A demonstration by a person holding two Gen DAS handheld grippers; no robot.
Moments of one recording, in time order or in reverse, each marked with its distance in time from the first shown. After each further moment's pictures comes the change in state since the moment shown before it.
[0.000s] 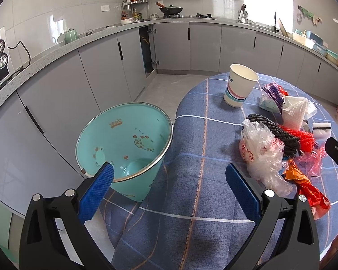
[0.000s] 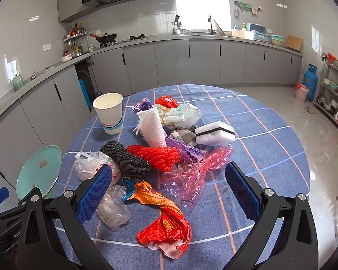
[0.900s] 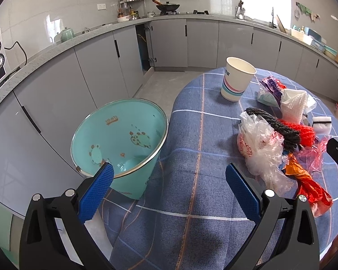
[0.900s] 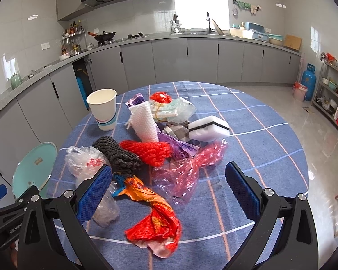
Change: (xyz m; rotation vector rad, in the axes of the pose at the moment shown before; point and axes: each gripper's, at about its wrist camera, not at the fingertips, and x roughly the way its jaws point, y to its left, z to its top) left arm 0.011 -0.005 -0.007 0.017 0.025 -0.013; right arm 0.004 -0.012 -0.007 -0.005 0.008 -0.015
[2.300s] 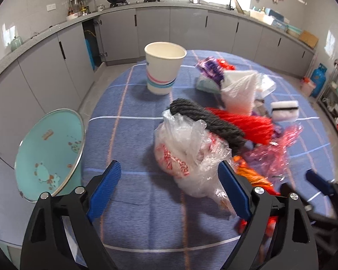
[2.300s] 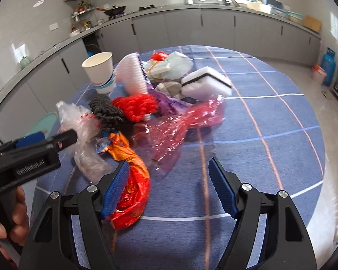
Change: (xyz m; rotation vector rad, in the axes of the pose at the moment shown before) left arm 0.030 -0.087 0.024 0.135 0.070 -0.265; right arm 0.030 -0.038 -0.027 -0.027 0.200 0.134
